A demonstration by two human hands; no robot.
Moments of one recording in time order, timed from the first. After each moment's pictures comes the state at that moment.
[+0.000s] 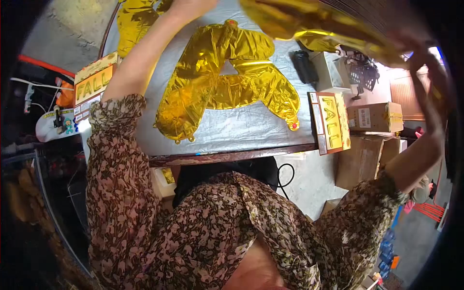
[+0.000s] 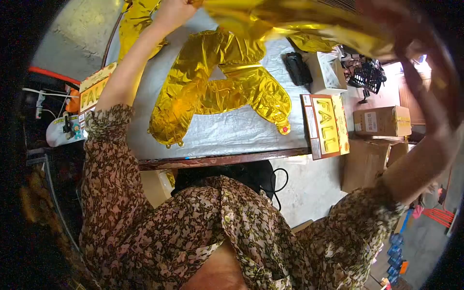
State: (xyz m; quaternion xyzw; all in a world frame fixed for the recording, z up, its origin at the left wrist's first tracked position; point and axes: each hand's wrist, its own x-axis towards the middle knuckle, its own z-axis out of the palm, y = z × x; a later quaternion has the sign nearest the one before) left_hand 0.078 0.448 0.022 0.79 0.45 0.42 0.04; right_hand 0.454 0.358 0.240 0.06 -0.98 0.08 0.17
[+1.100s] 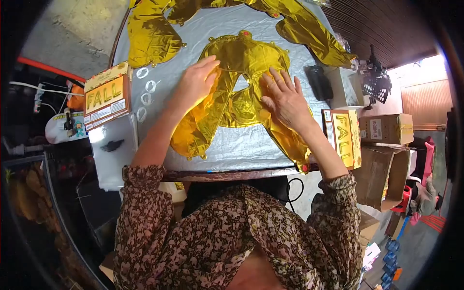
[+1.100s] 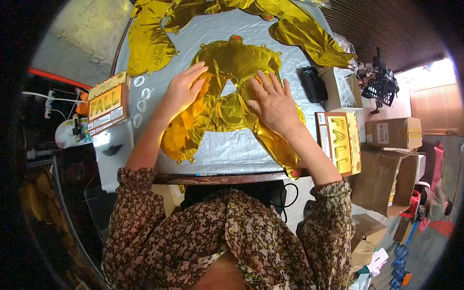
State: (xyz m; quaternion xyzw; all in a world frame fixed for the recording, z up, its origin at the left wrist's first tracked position) left_hand 0.071 0.341 -0.112 0.74 0.57 0.32 0.14; right_hand 0.374 0.380 -0.106 -0.39 -0.92 0.00 0.07
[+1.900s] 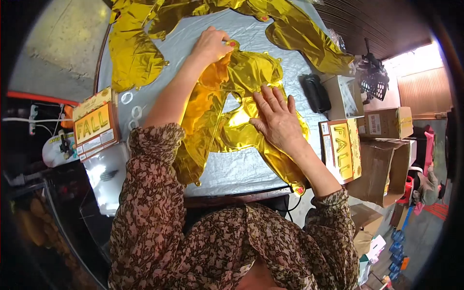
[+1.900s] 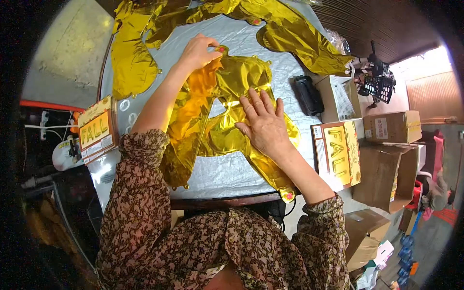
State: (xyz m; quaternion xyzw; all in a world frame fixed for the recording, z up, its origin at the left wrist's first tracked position) left_hand 0.091 0.529 -0.127 0.70 0.66 0.23 0.11; right_hand 0.368 0.374 -0.114 -0.44 -0.89 0.05 0.05
